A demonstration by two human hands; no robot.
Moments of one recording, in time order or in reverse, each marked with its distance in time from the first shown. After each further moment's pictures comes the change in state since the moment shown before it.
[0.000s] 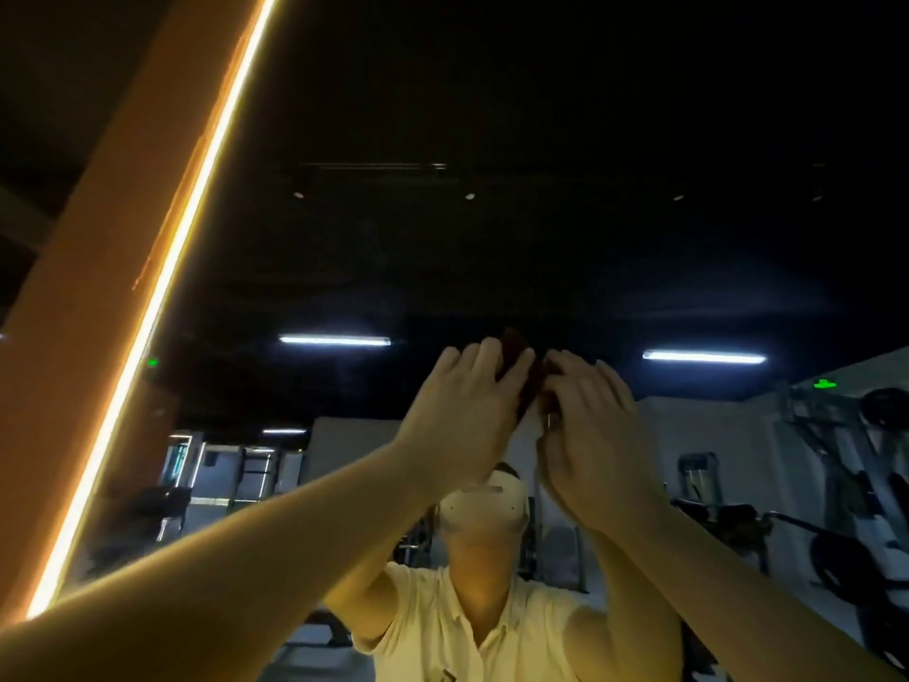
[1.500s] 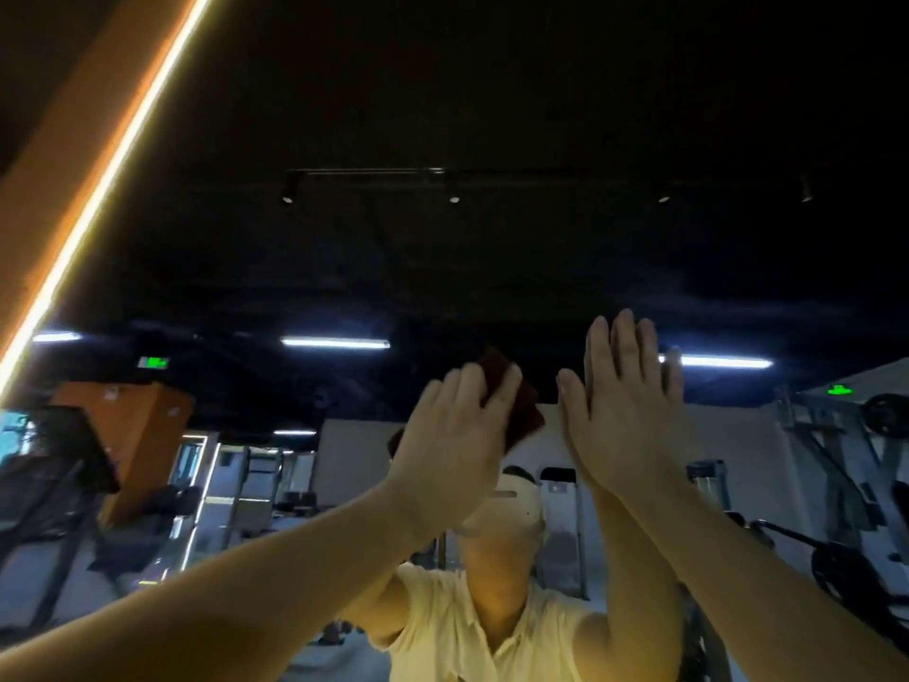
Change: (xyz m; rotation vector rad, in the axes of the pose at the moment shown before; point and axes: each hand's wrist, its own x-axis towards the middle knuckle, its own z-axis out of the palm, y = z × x) left_hand 0.054 0.147 0.020 -0.053 -0.058 -0.186; right_hand -0.027 0.161 -0.056 -0.173 -0.089 0.326
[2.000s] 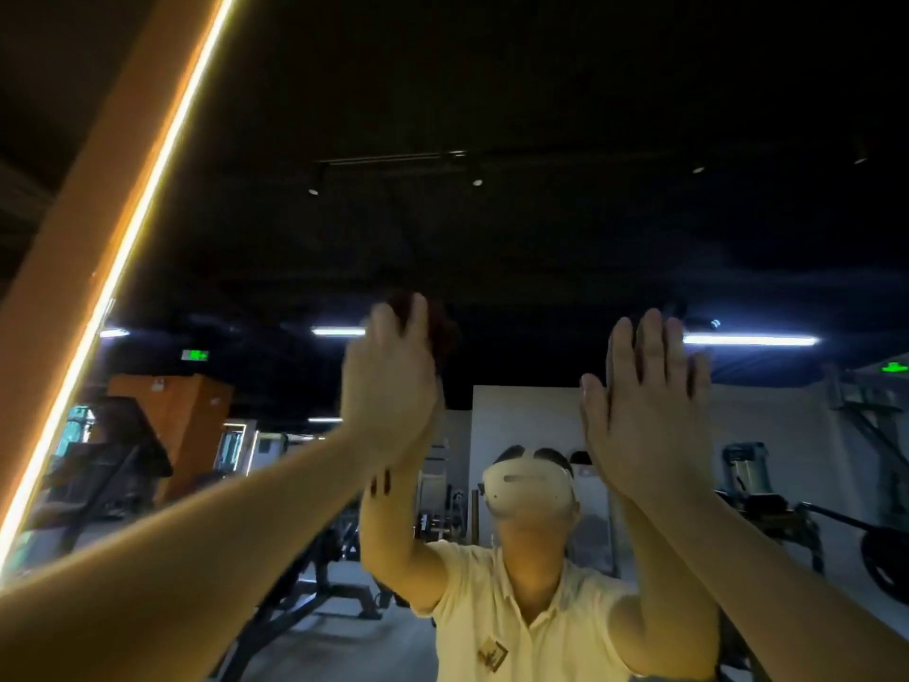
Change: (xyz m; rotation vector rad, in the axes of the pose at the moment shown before) left_hand -0.002 -0.079 -0.021 0.104 0.061 -0.371; right_hand -0.028 -0.013 0.010 -0.088 0.055 -0.008
